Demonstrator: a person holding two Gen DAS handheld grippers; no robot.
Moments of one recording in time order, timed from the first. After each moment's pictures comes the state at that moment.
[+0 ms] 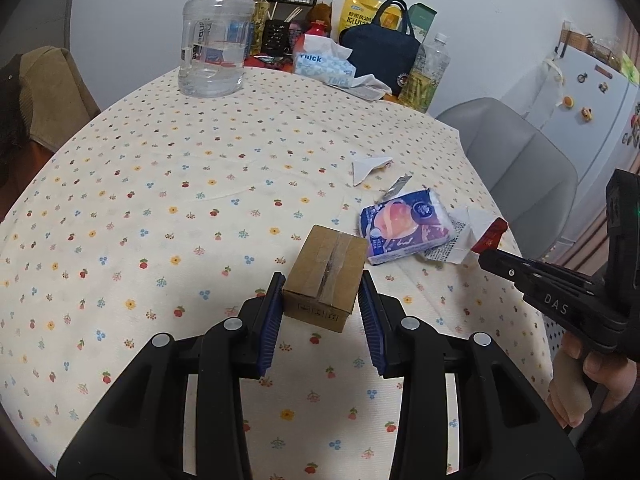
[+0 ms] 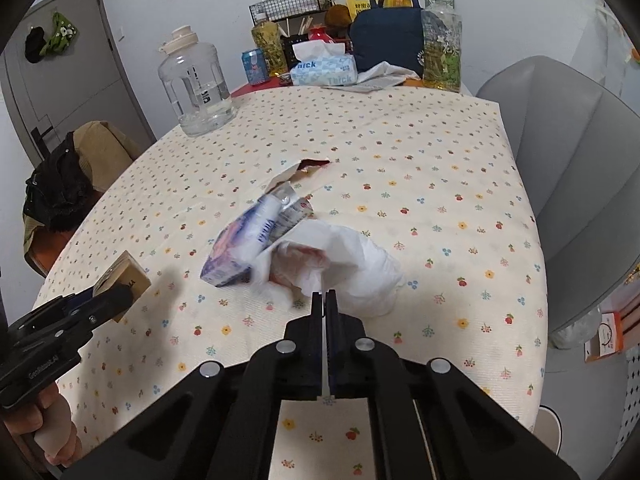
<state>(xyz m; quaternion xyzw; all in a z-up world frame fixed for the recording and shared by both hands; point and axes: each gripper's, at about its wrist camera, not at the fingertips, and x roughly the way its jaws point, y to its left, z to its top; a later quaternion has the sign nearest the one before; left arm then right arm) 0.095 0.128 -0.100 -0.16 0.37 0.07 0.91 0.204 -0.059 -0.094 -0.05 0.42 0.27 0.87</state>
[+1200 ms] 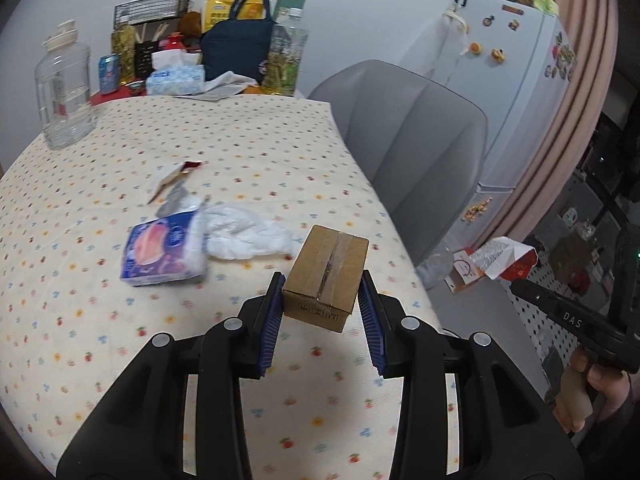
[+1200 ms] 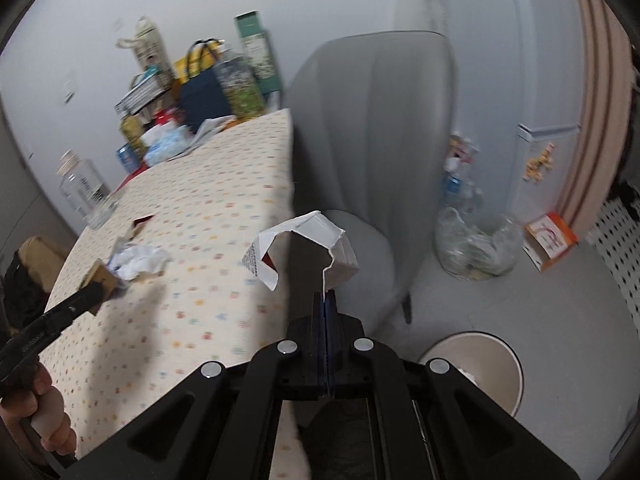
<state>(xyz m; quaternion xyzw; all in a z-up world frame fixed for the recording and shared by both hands) 0.141 -0.029 -0.079 -0.09 0.36 -0.08 0.92 0.155 -0.314 -0.096 0.10 0.40 0.06 0.91</state>
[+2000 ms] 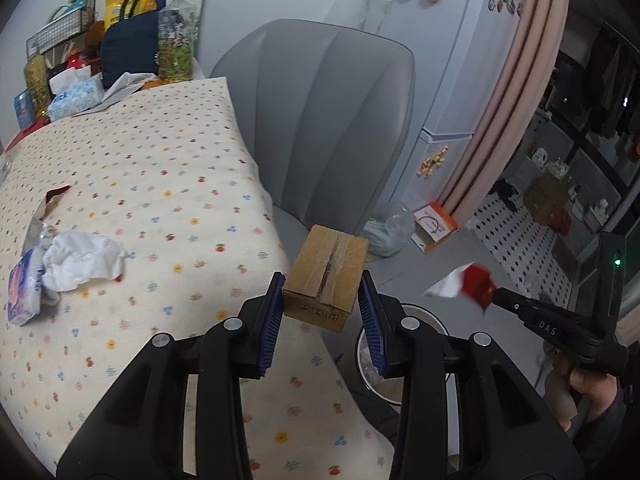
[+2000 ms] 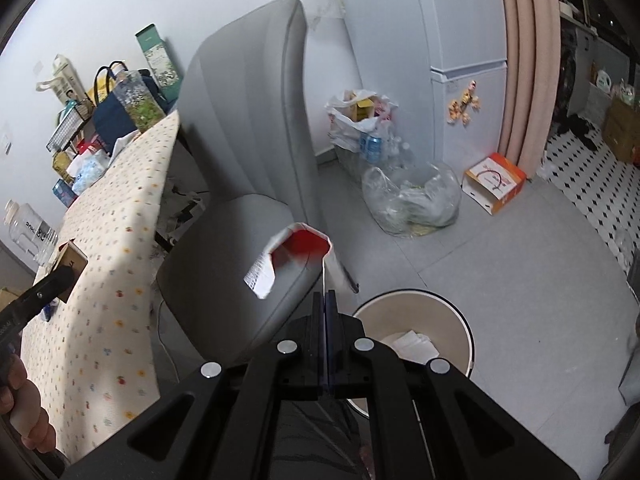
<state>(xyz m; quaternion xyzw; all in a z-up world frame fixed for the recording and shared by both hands) 0.178 -0.158 -0.095 -0.03 0.40 -0.16 0.90 0.144 -0.428 -0.156 0.17 0.44 -0.03 0.88</state>
